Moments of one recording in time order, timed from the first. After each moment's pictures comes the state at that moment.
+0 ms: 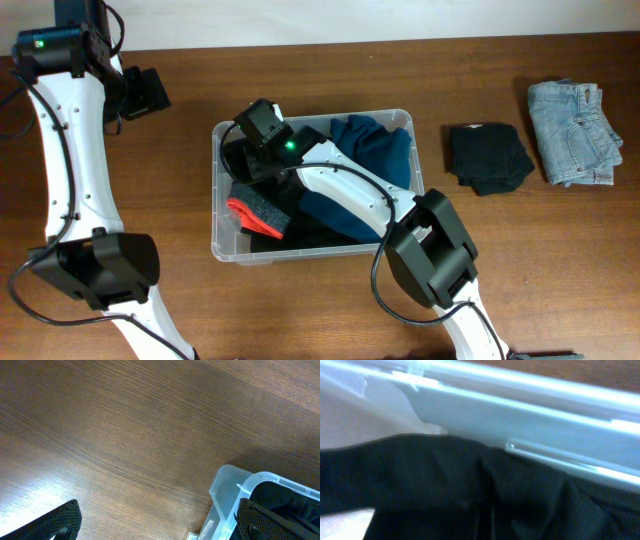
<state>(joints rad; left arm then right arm) 0.13 2.09 2.37 -1.55 -0.08 -0.25 0.74 2.26 1.90 -0.65 0.08 0.43</state>
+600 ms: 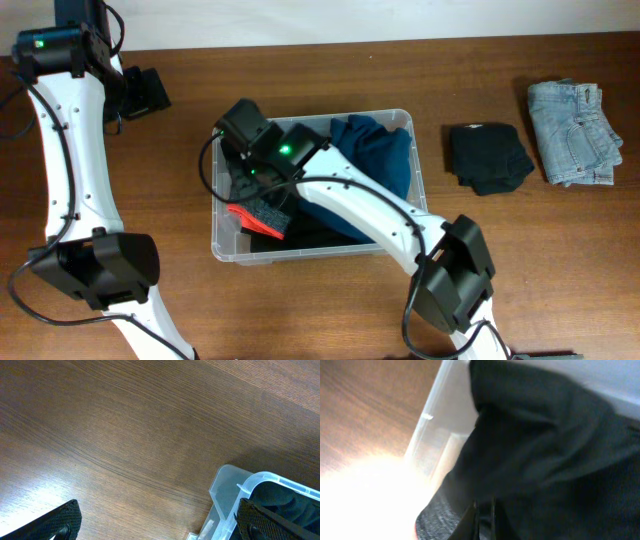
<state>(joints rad) 0.13 2.09 2.37 -1.55 -0.08 -0.25 0.83 2.13 1.99 -0.92 -0.03 0.41</state>
